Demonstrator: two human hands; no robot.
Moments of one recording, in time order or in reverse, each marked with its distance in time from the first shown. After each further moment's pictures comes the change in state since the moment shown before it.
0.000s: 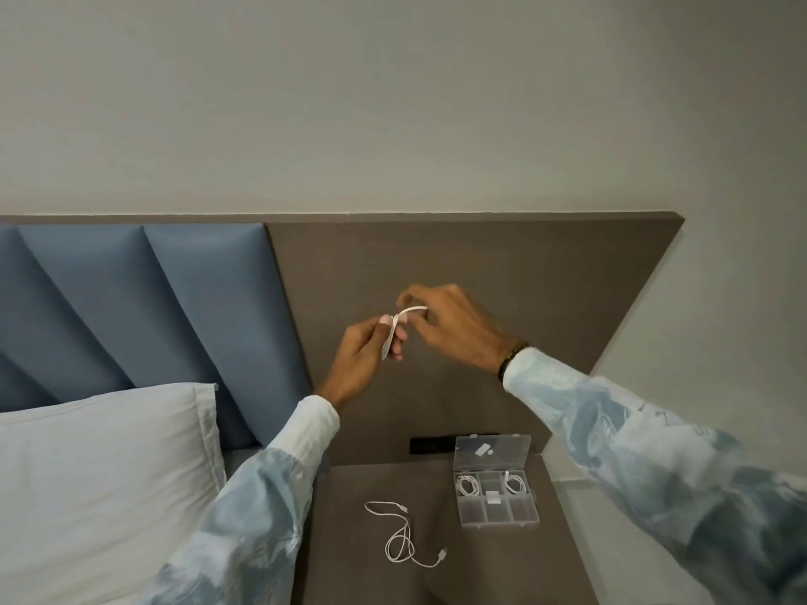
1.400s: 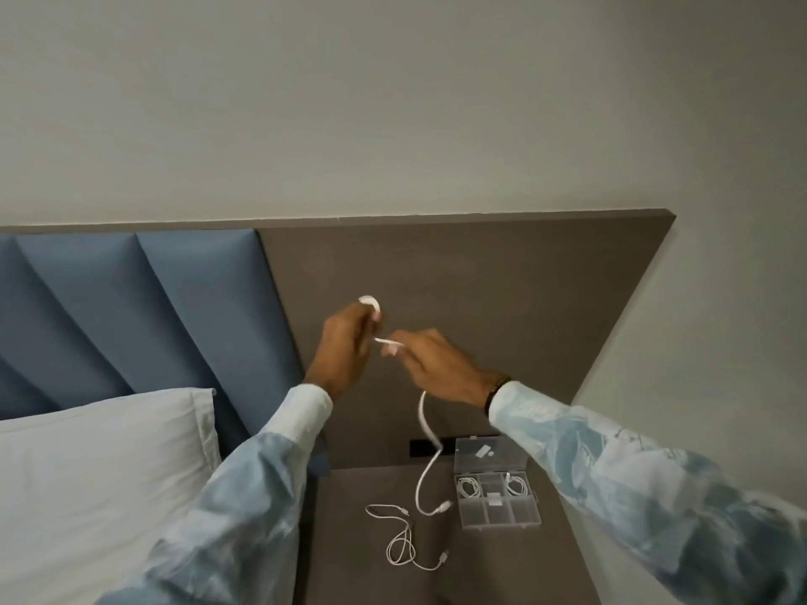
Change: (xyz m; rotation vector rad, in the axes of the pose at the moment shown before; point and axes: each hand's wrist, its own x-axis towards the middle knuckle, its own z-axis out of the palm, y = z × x) left_hand 0.010 0.009 -0.008 0.499 0.124 0.359; right_hand -0.032 0.012 0.039 0.135 -0.161 -0.035
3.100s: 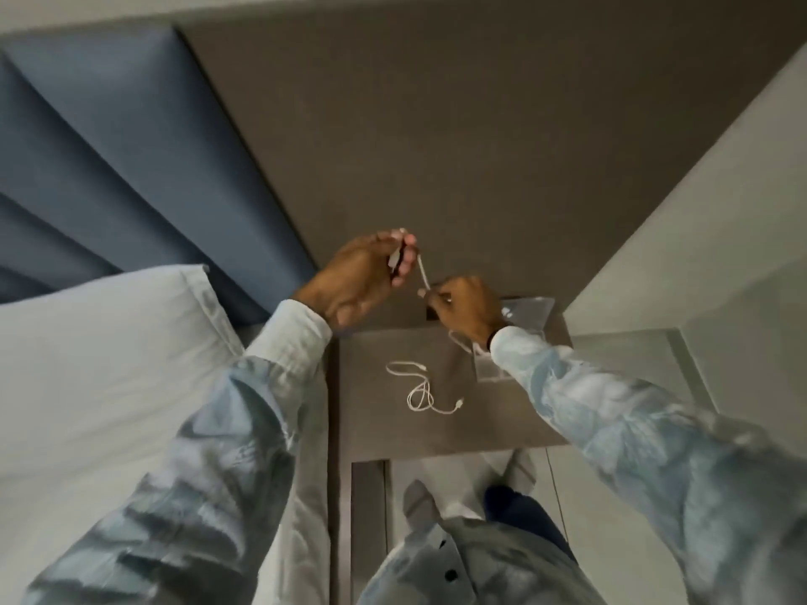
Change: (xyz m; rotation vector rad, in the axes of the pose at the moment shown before) left_hand -0.041 -0.028 0.036 -0.940 -0.377 -0.963; right_hand -0.049 0.094 0.139 0.052 0.004 0.526
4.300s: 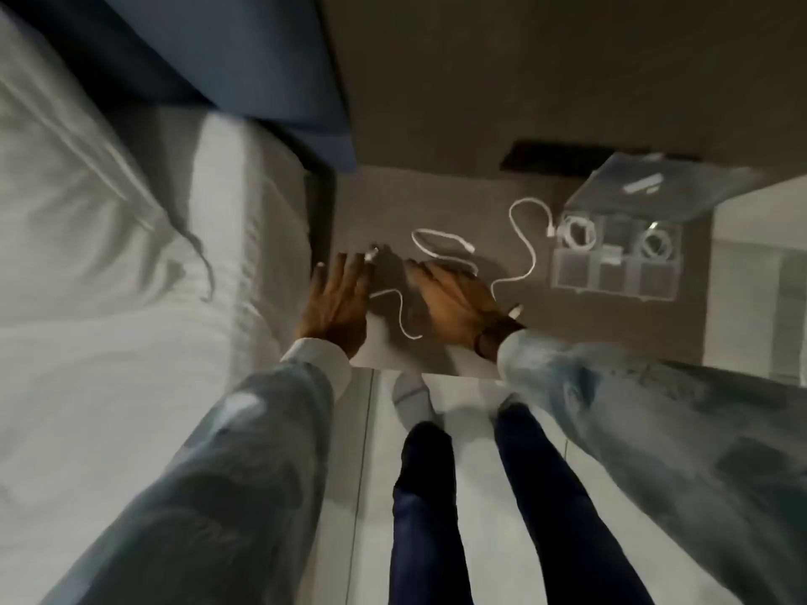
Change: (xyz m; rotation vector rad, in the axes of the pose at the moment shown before) left_hand 0.061 -0.410 -0.239 1.708 0.088 -0.356; right_hand 0.013 0.106 0.328 -0.414 -0.624 -0.192
